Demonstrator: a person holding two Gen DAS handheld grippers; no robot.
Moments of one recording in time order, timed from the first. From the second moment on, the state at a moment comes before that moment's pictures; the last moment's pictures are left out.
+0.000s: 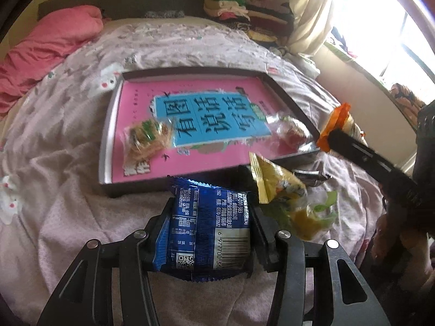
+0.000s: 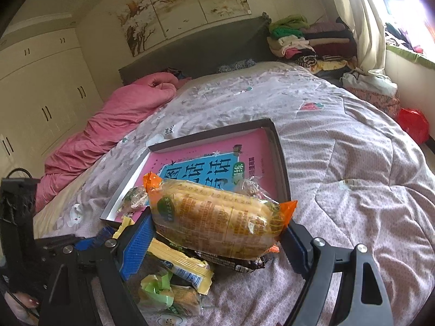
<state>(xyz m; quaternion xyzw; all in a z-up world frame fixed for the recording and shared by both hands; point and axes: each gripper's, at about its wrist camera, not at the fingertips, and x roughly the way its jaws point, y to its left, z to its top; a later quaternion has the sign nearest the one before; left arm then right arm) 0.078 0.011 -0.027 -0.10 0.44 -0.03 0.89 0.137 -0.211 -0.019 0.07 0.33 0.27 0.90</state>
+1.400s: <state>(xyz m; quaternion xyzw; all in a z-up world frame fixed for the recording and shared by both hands) 0.089 0.057 0.023 -0.13 0.38 0.02 0.92 0.127 -0.195 0.011 0.02 0.25 0.29 0.93</state>
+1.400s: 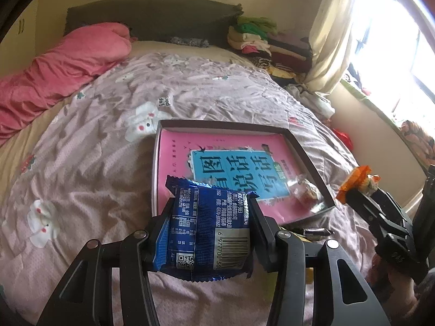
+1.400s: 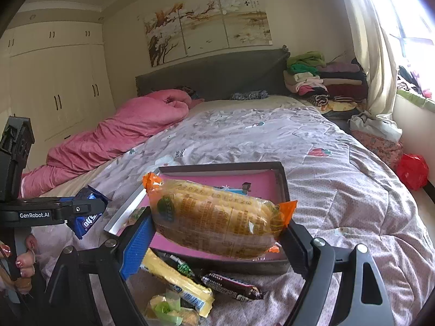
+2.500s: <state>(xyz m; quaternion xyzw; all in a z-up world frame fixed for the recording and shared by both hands) 0.149 0.032 -0.023 -0.11 0.42 0.01 0.90 0.179 -0.189 -0.014 0.04 0.32 0.30 0.90</state>
